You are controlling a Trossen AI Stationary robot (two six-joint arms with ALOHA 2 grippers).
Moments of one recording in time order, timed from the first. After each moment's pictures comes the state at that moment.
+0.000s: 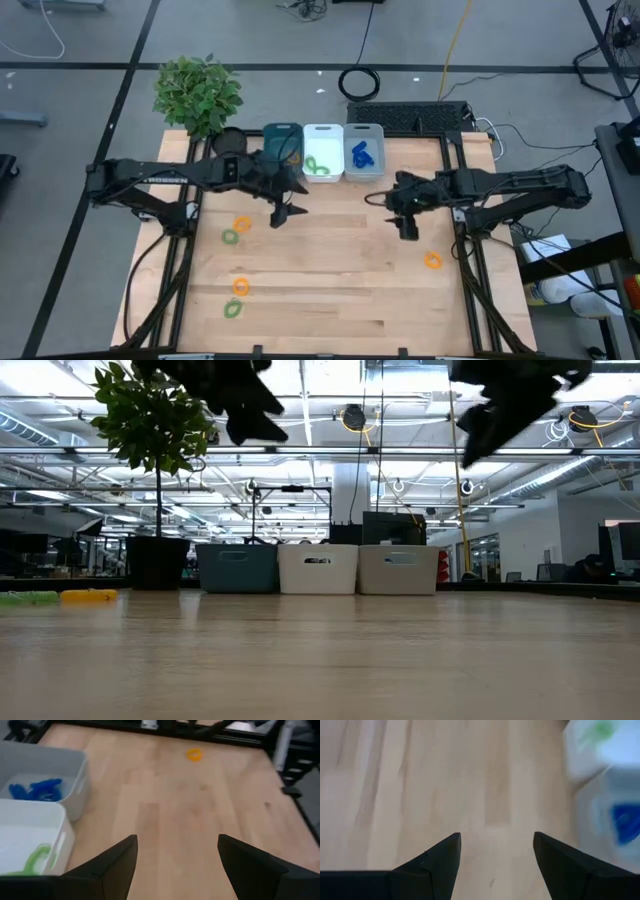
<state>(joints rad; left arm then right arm) 0.15 1.31 1.00 -0.27 0.21 -0.01 0.02 1.10 0.97 -0.81 0.05 0.00</state>
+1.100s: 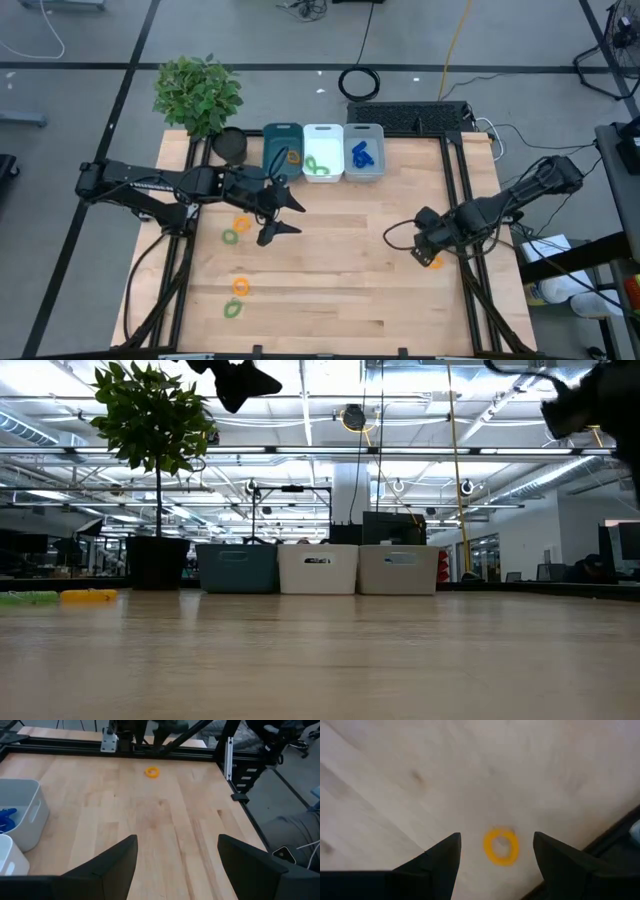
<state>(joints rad) -0.01 1.23 1.00 -0.25 0.21 -0.06 0.45 1.10 0.87 -1.24 0.08 1.26</state>
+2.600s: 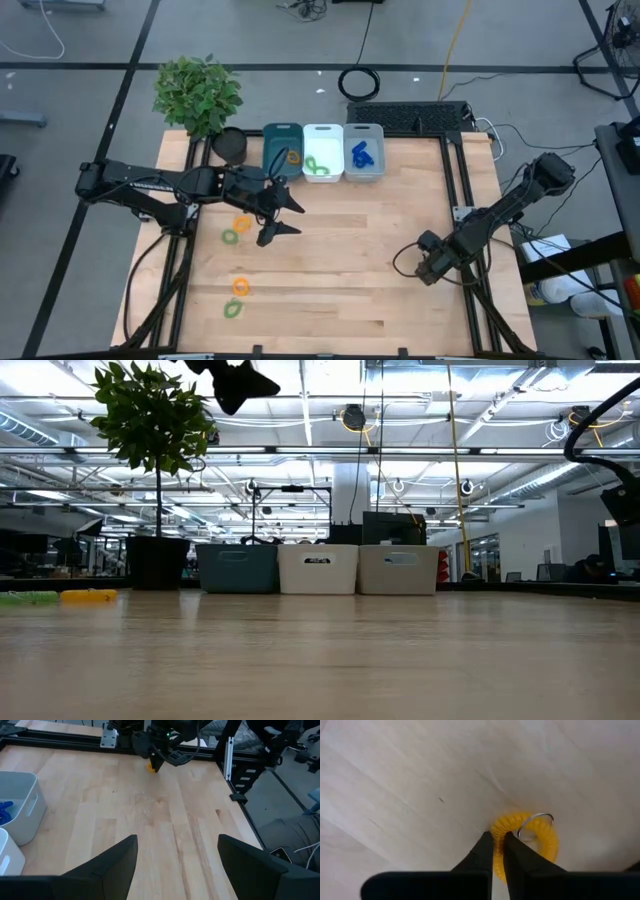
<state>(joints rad) -0.02 1.23 1.00 -0.26 0.21 -0.09 0.66 1.22 0.48 -0.76 -0.03 1.52</state>
